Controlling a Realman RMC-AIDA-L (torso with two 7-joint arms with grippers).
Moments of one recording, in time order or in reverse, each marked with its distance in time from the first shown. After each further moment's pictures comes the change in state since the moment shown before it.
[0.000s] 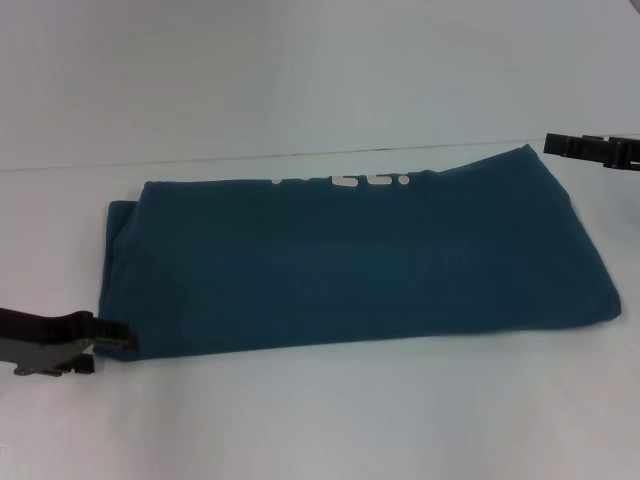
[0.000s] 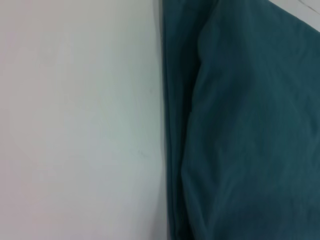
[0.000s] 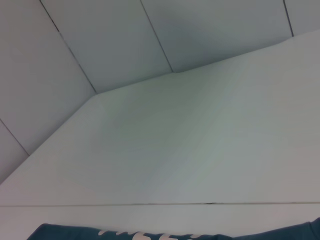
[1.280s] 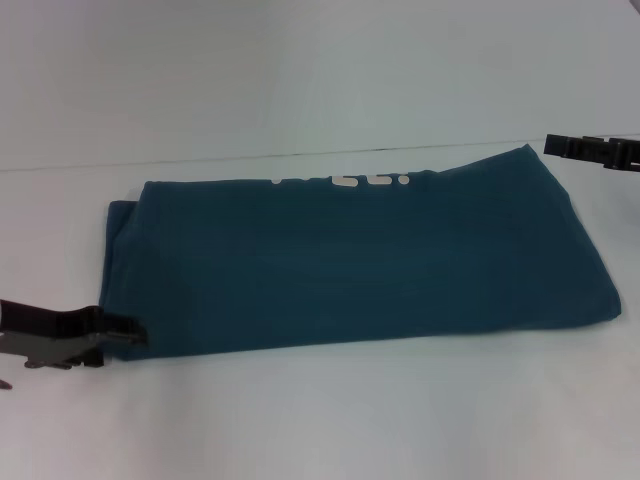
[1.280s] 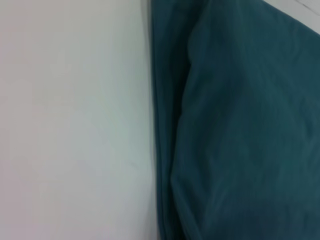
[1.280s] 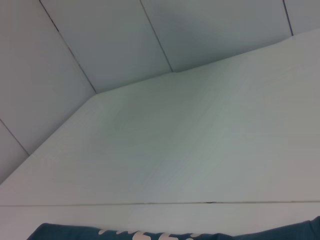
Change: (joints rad) left arm -0.024 -0.002 0.000 -0.032 0.006 -0.032 0.008; right arm -0.002 0.000 0.000 0.000 0.000 -0.001 0.002
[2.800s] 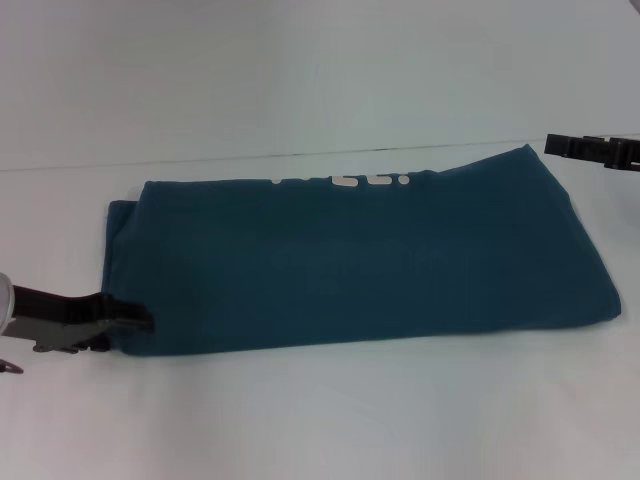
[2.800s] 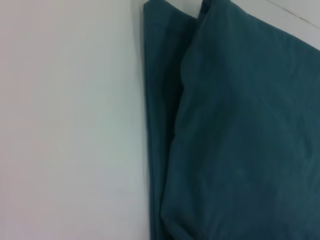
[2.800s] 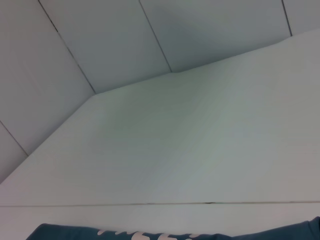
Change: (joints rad) left arm -0.030 0.001 0.023 -0.025 0.003 -0.056 -0.006; right arm 0.000 0.000 0.000 0.000 0.000 0.003 0.000
